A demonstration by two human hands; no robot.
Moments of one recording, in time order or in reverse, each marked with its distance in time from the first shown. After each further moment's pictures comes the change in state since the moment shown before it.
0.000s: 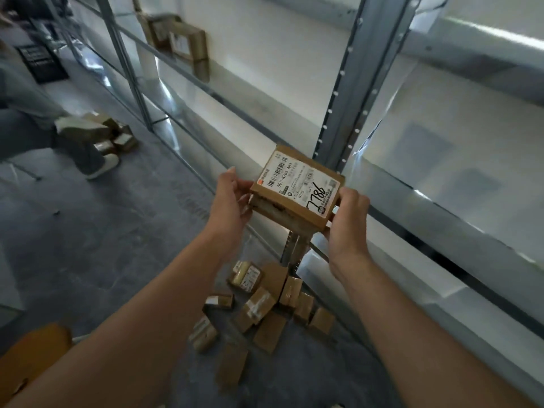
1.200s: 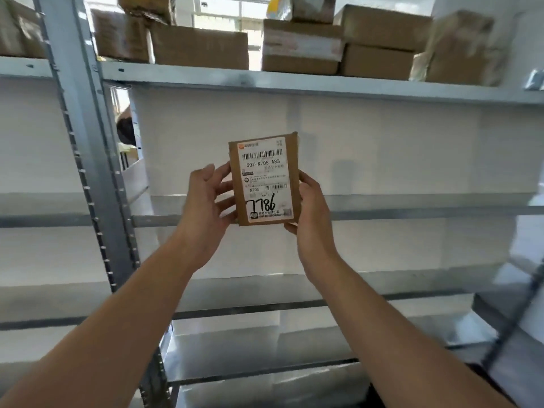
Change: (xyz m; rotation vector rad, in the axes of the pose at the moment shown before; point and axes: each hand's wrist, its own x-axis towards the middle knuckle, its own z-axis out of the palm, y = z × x) left_hand -0.244 0.199 0.255 0.000 -1.065 0.184; right_hand -0.243 -0.273 -0.194 0.098 0.709 -0.536
